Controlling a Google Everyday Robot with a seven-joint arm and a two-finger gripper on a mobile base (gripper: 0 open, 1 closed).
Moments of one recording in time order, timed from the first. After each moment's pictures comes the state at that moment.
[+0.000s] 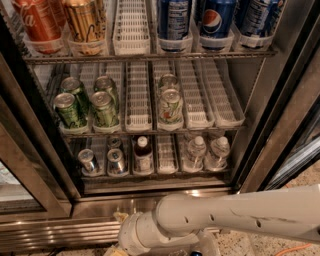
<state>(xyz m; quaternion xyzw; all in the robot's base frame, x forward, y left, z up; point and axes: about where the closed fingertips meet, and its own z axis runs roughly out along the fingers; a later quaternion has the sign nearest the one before) 0.356 0.147 0.573 -0.55 0.71 0.35 0.28</state>
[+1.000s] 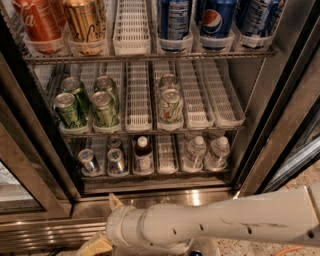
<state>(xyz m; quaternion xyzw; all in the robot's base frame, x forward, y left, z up) 0.404 0.176 0.596 -0.51 0.72 0.27 0.40</state>
